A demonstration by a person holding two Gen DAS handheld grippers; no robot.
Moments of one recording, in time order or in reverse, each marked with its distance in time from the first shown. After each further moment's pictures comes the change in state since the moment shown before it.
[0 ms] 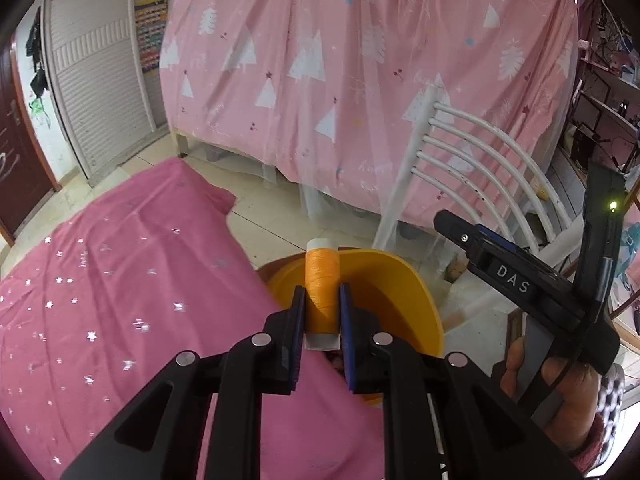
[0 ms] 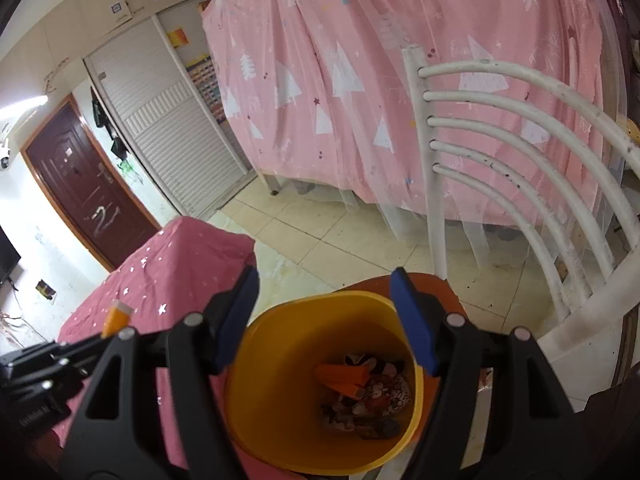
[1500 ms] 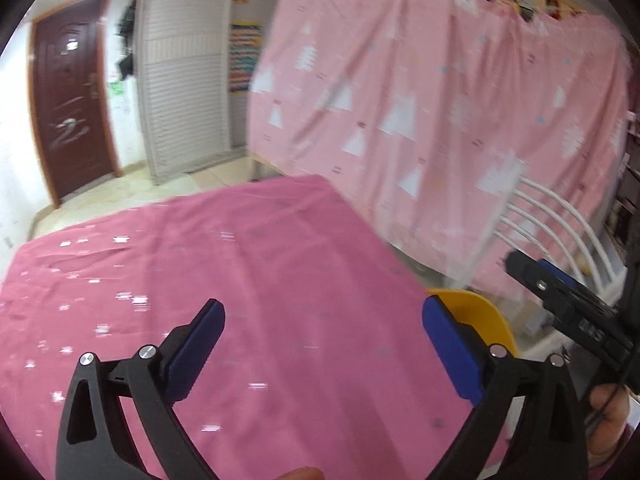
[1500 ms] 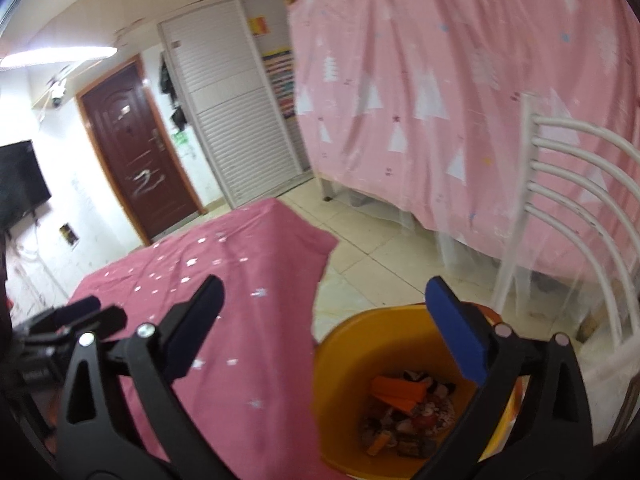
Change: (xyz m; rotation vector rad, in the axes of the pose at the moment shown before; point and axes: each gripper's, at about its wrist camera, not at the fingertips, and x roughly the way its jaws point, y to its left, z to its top) left arm -0.058 0.137 -0.054 -0.211 -0.230 0.205; right arm -0.002 0.114 -0.032 -0.244 -0.052 0.166
